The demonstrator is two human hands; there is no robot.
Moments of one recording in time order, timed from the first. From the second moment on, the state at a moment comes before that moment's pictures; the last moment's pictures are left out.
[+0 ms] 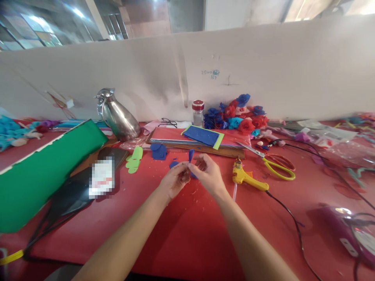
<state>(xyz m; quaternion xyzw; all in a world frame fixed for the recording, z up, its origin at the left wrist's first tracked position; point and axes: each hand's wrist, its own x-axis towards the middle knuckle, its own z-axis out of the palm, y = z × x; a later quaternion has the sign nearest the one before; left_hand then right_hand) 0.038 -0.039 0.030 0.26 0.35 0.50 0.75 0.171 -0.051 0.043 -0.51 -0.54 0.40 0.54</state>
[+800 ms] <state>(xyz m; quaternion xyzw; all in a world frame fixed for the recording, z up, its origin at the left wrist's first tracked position) 0.039 -0.042 0.031 0.24 0.35 0.52 0.74 0.159 -0.058 0.041 -0.53 -0.52 0.39 0.55</state>
